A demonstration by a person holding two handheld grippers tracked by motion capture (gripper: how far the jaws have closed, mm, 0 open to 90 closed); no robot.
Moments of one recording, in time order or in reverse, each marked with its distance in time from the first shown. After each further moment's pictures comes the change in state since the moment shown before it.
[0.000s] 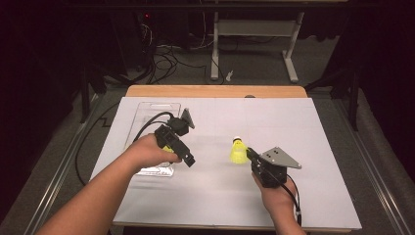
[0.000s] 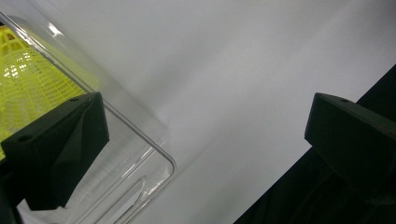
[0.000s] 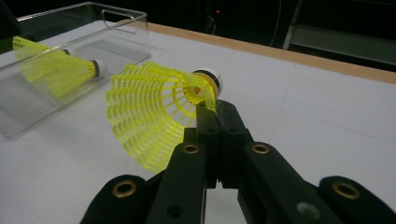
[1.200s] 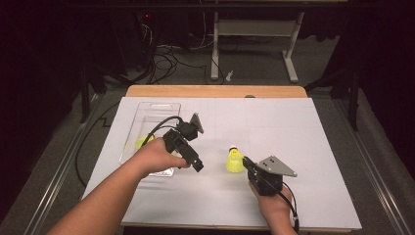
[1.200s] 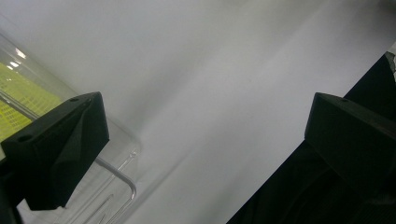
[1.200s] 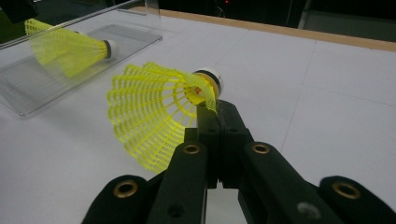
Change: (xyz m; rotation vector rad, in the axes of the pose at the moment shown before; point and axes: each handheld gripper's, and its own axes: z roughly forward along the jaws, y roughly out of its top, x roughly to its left) left arm -0.022 -0.007 0.007 0.014 -0.033 0.030; right arm 0.009 -0.025 0.004 0.022 0.040 0.031
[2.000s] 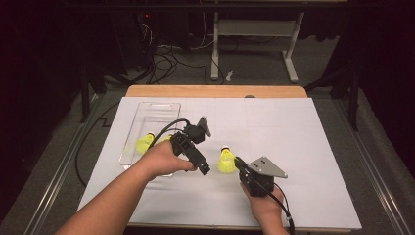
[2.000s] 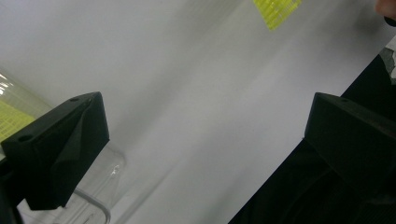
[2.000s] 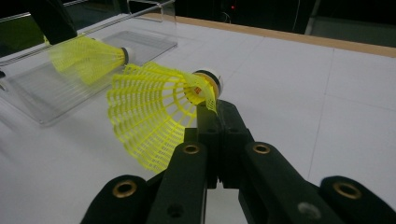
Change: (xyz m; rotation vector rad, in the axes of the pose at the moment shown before) left arm -0.015 -0.003 0.011 0.008 -0.010 0.020; right arm 0.021 0.004 0.007 -0.019 0.016 -0.004
